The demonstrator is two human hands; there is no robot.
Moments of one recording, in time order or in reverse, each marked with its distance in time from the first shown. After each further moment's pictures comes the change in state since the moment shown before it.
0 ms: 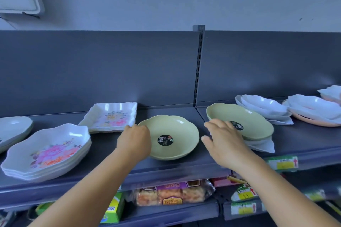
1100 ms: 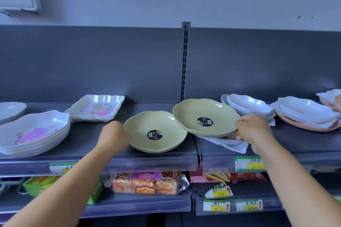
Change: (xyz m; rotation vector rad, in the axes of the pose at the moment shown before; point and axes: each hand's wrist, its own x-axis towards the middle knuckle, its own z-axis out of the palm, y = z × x) left_hand -0.004 0.028 0.024 -0.537 0.101 -0.357; right_hand 0.016 0.150 -0.021 0.771 0.134 0.556
